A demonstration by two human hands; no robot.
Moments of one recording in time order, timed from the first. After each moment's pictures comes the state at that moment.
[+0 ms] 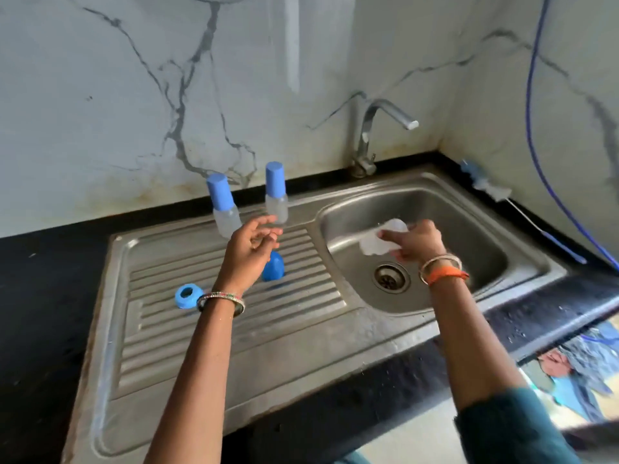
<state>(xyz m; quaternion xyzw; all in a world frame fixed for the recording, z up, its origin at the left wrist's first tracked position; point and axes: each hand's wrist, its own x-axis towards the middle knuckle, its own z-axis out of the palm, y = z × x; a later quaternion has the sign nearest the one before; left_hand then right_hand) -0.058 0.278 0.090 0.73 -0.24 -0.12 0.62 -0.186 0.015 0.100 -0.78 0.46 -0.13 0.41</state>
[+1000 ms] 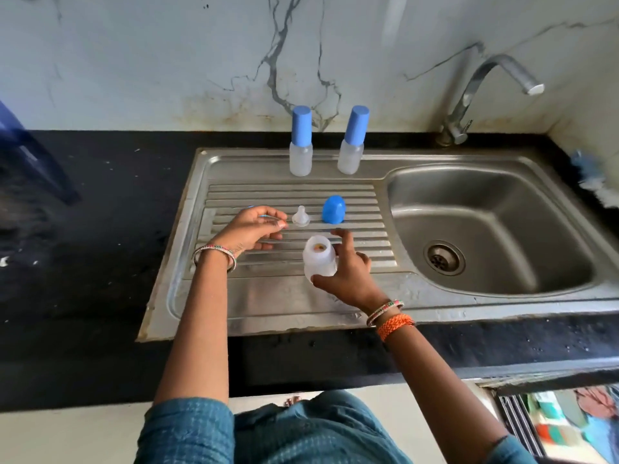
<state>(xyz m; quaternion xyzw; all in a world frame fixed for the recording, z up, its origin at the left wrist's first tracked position) -0.075 0.393 0.060 0.75 -0.07 -0.27 0.60 -0.191 0.214 0.028 -0.90 0.10 0.01 0.42</state>
